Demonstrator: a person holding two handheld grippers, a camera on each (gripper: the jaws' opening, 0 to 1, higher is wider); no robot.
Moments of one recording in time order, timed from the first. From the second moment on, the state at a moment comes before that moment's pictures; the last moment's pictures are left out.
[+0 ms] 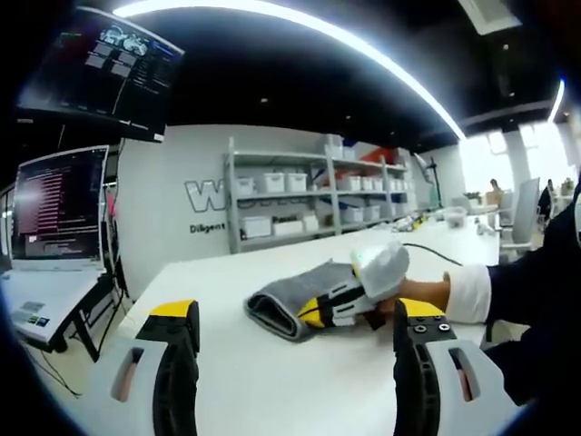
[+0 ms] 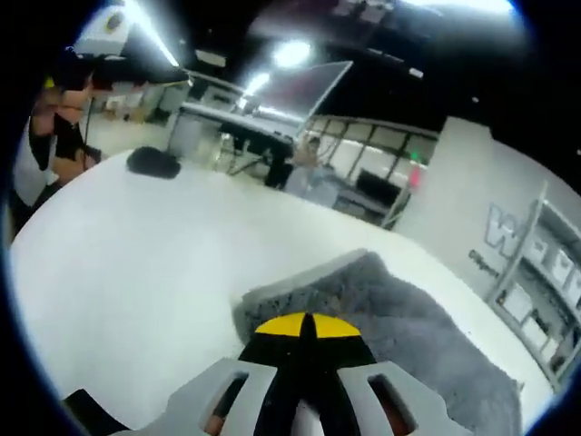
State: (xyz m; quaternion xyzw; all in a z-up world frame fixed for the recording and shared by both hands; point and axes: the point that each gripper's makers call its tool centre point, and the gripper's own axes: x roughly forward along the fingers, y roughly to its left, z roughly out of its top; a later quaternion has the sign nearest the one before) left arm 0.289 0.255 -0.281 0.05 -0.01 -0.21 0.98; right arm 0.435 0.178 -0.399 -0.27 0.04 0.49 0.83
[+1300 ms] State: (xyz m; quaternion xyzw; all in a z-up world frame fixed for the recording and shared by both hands) left arm 0.289 0.255 -0.283 0.05 -0.01 -0.22 0.98; right arm 0.411 0.188 -0.389 -0.20 0.04 0.50 0.84
